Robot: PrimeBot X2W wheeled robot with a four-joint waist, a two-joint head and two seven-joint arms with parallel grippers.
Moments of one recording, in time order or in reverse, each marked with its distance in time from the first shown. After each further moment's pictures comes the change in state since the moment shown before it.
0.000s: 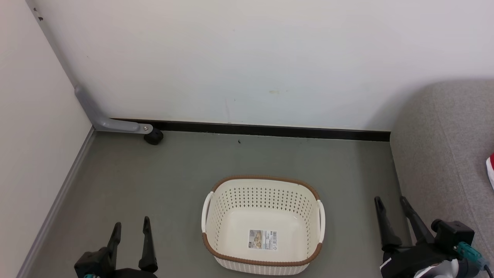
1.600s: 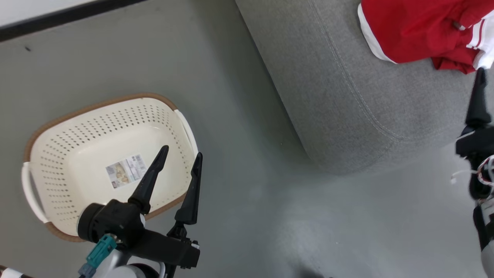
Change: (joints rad) left arm -0.104 0.089 -0.184 -0.489 0.085 -0.068 0.176; right arm -0.510 -0.151 -0.291 0.202 -0.011 -0.003 0.000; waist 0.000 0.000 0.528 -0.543
